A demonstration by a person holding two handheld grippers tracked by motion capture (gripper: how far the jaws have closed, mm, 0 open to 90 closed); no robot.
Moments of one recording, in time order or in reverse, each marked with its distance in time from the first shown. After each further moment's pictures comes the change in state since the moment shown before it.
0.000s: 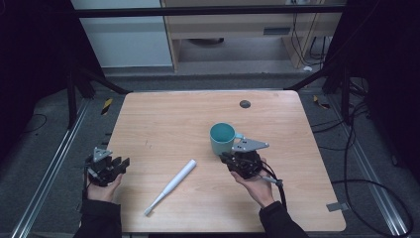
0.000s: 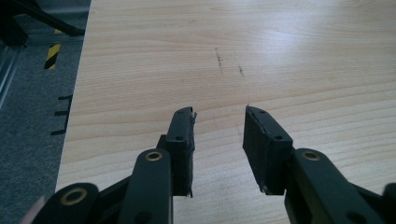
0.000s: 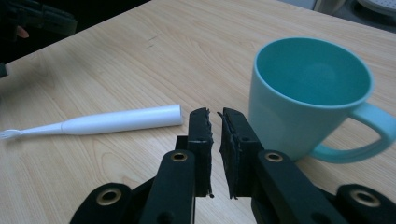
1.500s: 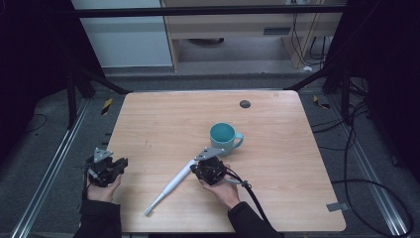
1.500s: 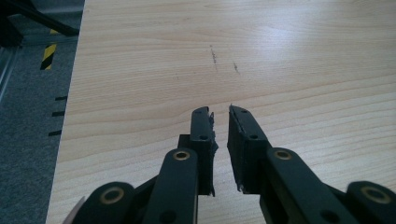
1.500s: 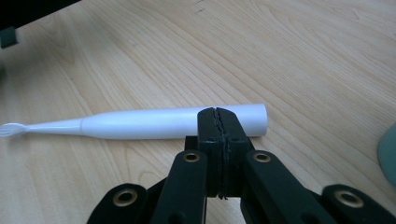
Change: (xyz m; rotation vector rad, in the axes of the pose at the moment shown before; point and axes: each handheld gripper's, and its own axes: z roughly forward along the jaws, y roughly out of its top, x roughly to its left) left arm -0.002 -0.001 -0.001 0.011 -0.017 0.015; right arm 0.053 -0.006 0.088 0.108 0.105 -0.036
